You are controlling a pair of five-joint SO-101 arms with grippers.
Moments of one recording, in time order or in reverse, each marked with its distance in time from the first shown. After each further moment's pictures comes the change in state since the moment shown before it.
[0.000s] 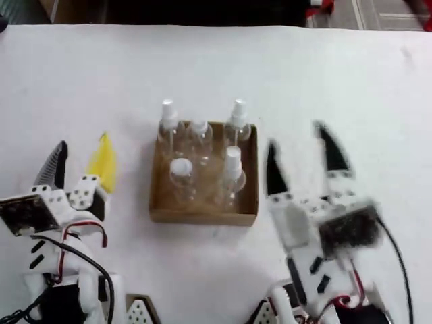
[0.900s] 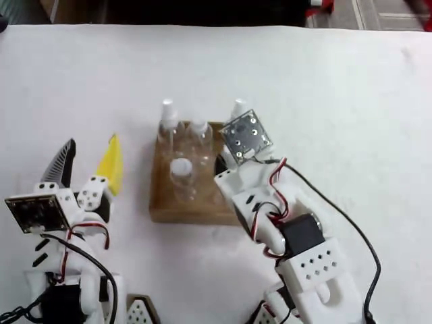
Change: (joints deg) left arm 3.3 0.0 0.0 0.0 -4.3; right arm -13.5 25.8 12.5 -6.9 -2.7
